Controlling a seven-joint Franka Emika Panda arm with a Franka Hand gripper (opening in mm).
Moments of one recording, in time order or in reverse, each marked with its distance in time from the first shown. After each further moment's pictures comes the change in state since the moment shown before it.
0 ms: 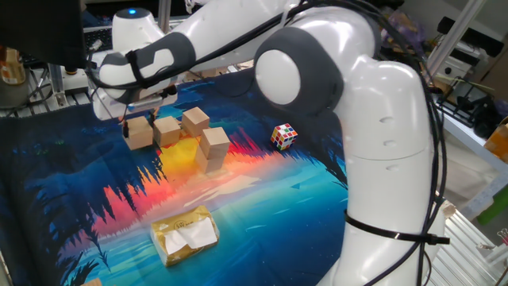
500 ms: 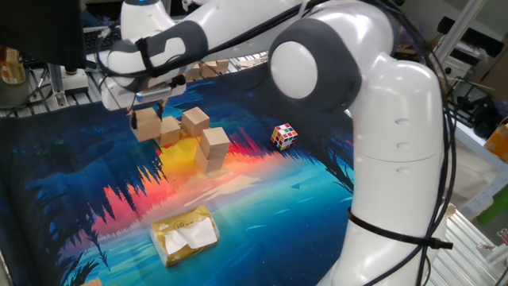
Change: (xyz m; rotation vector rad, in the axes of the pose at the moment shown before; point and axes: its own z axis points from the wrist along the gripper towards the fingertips) arm 0.005 -0.022 -0.028 0.007 -0.001 0.004
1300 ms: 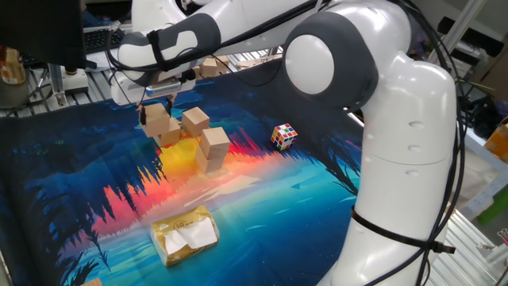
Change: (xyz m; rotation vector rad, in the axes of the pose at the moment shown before) arm 0.011 -0.015 -0.013 0.001 0.000 0.023
